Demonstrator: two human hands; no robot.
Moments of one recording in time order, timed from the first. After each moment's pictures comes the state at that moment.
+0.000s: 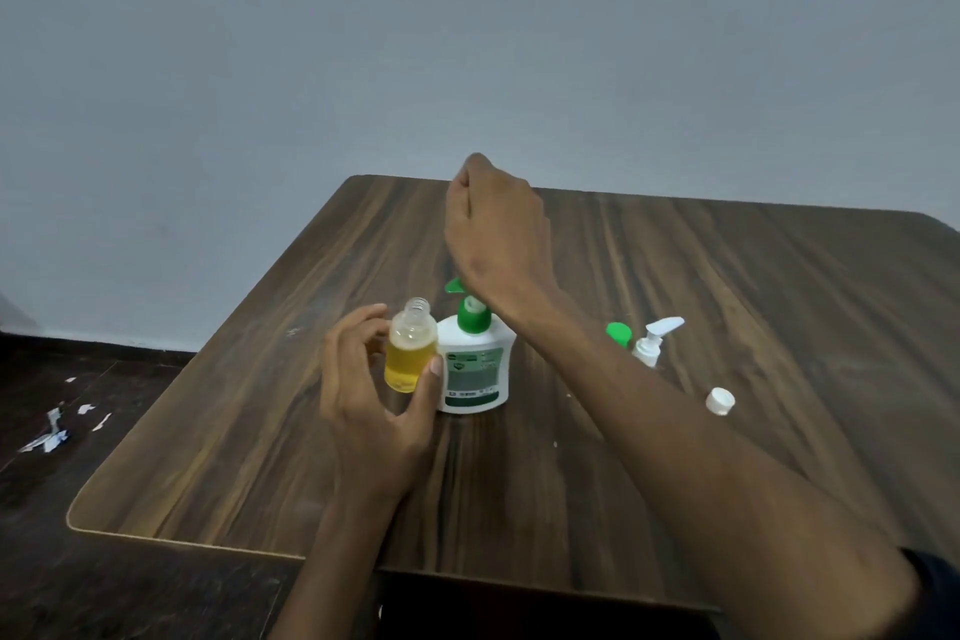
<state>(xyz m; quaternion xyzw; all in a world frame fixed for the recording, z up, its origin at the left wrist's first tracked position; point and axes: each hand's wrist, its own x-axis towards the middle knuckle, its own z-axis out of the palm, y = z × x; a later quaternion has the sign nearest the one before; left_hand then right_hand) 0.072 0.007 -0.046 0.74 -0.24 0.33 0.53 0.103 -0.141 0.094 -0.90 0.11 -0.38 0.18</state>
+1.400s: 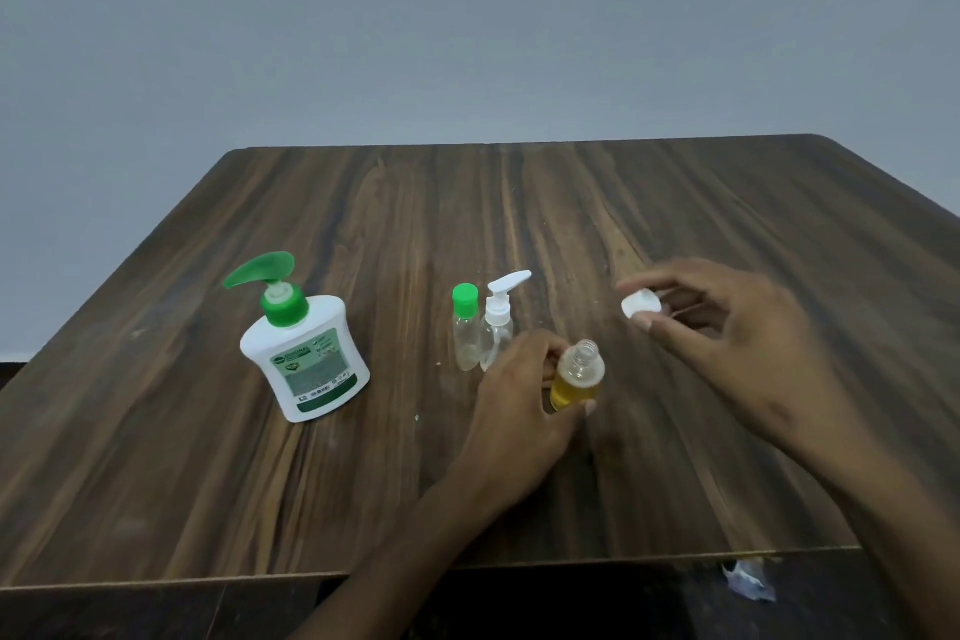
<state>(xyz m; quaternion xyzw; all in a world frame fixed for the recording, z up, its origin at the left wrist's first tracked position) -0.035 -0.185 -0.058 0.74 -0.42 -0.06 0.52 -0.159 -0.348 0.044 -0.90 0.14 -0.27 0.30</state>
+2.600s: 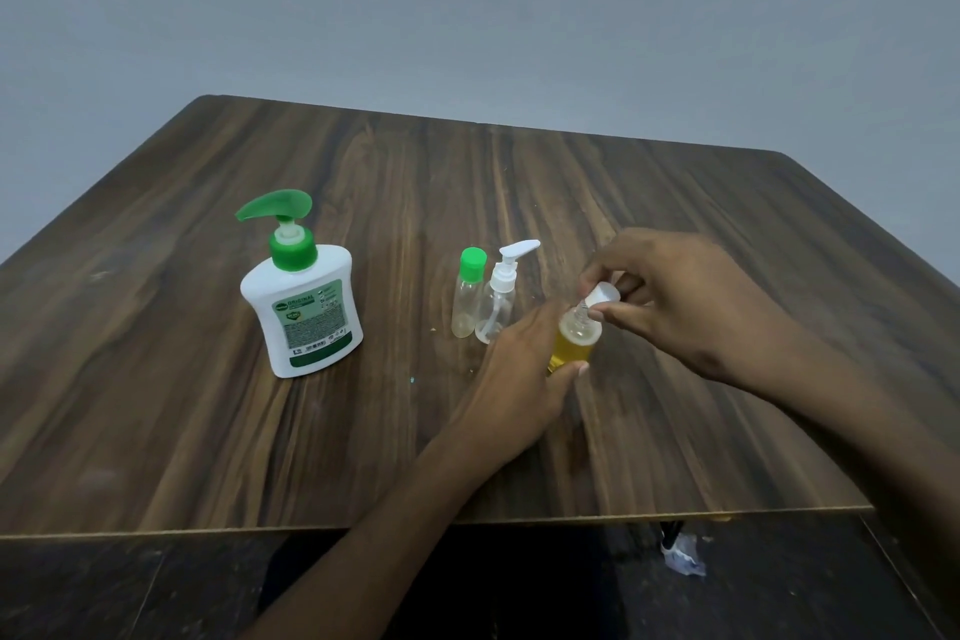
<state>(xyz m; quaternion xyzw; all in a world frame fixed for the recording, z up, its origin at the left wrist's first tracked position) -0.024 -0.197 -0.075 0.72 -0.47 -0.03 0.50 -0.125 -0.318 0.074 -0.99 0.09 -0.11 0.10</state>
